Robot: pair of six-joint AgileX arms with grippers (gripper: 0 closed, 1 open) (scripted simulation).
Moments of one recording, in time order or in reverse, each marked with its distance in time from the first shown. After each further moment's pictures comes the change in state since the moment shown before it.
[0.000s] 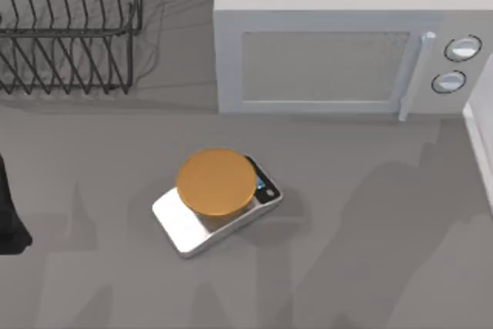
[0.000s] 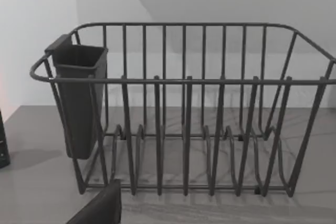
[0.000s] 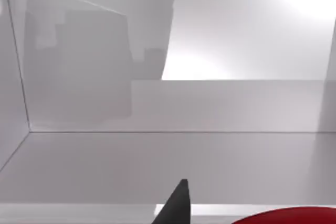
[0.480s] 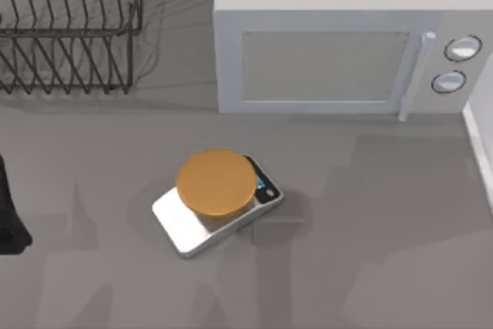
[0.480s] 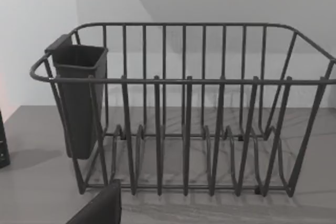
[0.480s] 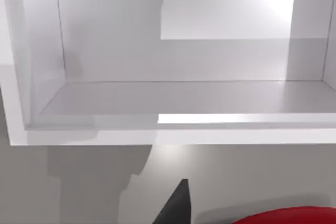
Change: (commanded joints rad) left arm 0.000 0.000 0.000 0.000 0.000 0.000; right arm 0.002 -0.129 0.193 -0.279 -0.001 0.000
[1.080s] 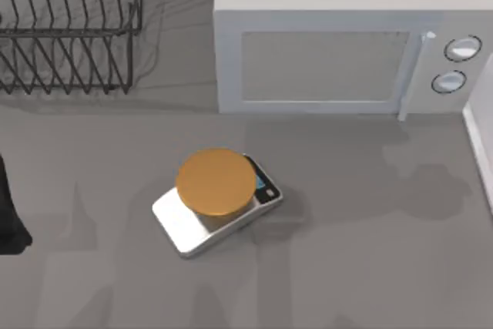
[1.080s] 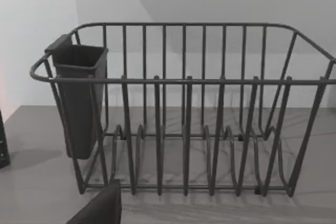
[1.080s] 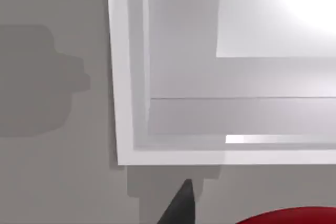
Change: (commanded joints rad) left arm 0.000 0.000 0.000 0.000 0.000 0.000; right arm 0.234 0.002 -0.007 0.005 0.014 0.224
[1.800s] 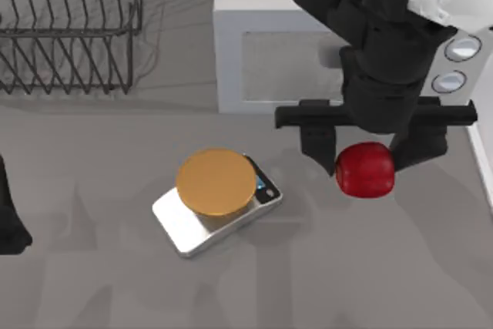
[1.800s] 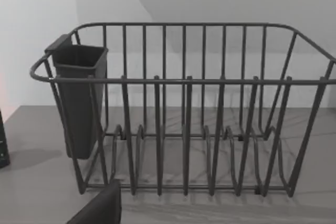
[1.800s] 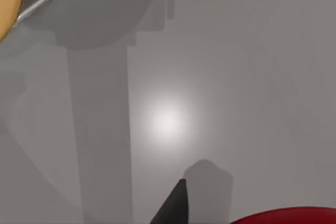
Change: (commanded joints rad) left arm 0.000 0.000 0.000 0.000 0.000 0.000; right arm 0.806 -0.037 -0.093 0.013 0.006 0.796
